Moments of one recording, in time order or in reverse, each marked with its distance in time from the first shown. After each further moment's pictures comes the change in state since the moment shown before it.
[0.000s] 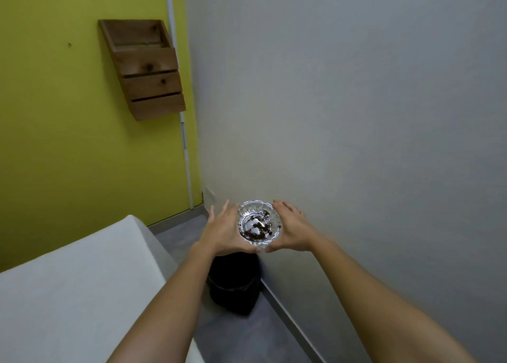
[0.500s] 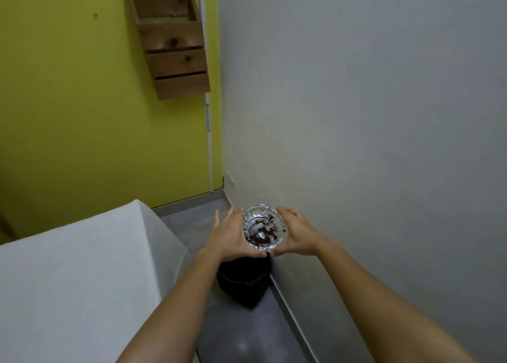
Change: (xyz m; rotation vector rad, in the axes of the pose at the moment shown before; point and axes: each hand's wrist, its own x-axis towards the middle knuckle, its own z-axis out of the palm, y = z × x) left_hand 0.043 -0.011 0.046 -0.042 0.009 -0.171; right_hand 0.073 0.052 0.022 0.099 -0.147 -0.102
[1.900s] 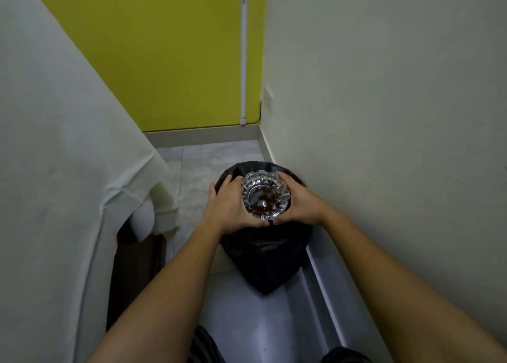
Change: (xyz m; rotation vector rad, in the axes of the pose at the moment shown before) left_hand 0.163 -0.226 0.461 -0.003 0.208 -0.318; right_hand 0.266 0.299 0.376 0.291 -0.198 -0.305
